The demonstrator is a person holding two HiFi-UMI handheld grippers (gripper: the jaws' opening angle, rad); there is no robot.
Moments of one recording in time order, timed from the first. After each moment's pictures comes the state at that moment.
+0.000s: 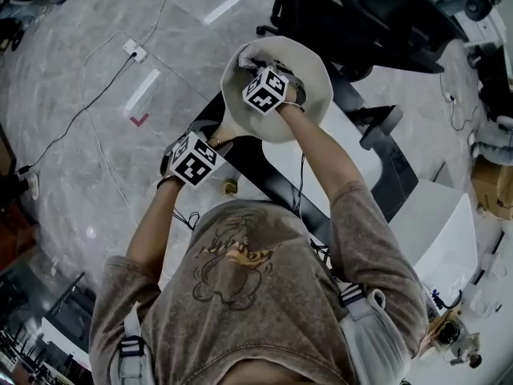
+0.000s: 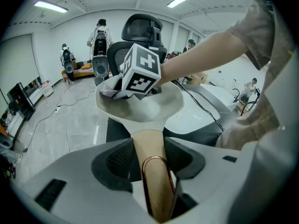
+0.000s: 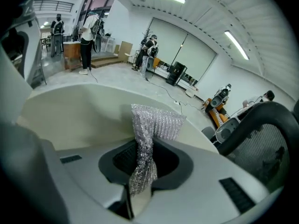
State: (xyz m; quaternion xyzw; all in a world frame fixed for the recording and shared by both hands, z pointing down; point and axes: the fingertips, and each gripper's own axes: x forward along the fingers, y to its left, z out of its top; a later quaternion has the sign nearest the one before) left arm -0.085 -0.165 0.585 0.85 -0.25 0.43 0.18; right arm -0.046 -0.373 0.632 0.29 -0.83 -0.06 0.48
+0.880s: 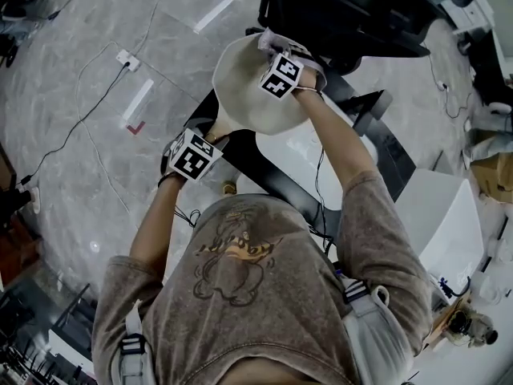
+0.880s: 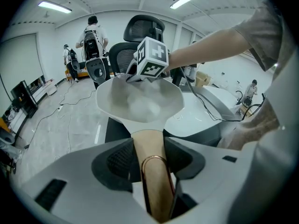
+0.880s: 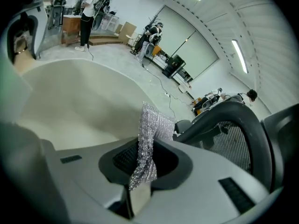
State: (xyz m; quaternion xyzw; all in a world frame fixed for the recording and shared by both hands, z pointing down) left arm -0.080 -0.161 0.585 0.85 -0.27 0.42 0.19; right arm 0.044 -0.399 0.599 0.33 -0.75 -0.14 0.56
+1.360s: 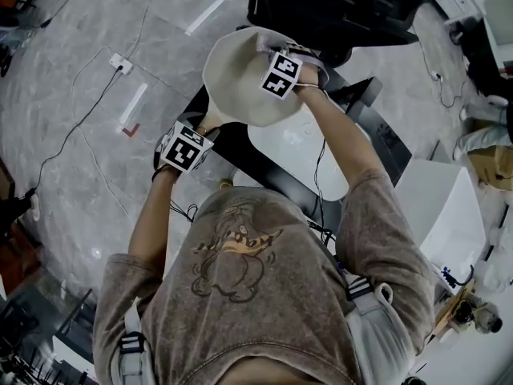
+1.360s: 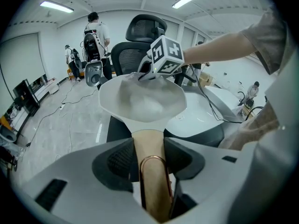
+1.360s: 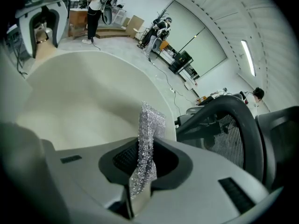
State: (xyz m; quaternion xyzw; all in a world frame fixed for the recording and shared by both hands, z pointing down) left arm -0.082 -0.167 0.584 0.84 -0.28 0.42 0.19; right arm 0.076 -0.372 0.595 0.30 -0.73 -0.14 0.60
